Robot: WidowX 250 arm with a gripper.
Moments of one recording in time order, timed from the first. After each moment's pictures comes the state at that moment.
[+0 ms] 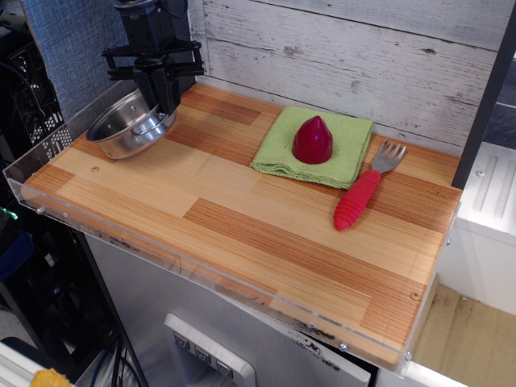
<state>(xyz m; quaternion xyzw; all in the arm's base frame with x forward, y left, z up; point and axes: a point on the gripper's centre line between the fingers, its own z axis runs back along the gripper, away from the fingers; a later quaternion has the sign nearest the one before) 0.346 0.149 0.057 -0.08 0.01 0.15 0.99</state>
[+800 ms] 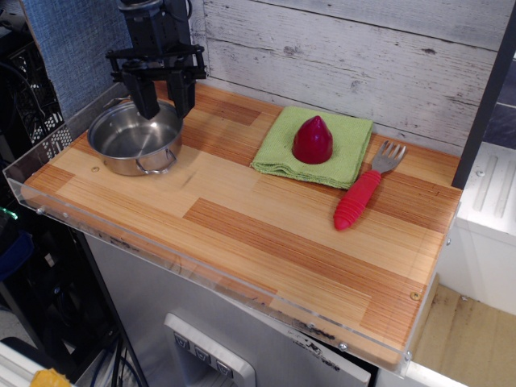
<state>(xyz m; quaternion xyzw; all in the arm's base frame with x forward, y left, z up) 0.347 0.145 0.056 -0.07 0.03 0.13 0.99</state>
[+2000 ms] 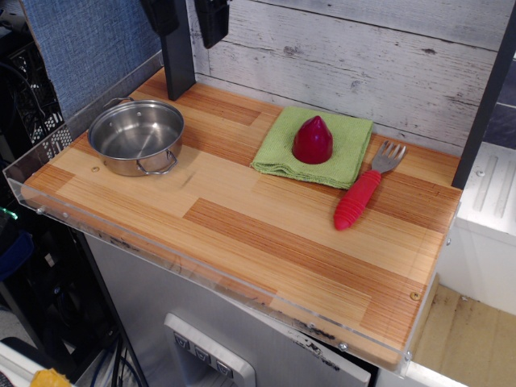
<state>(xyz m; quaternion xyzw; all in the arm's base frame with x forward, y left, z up) 0.355 0.105 0.145 -0.02 -0.07 -0.05 1.00</state>
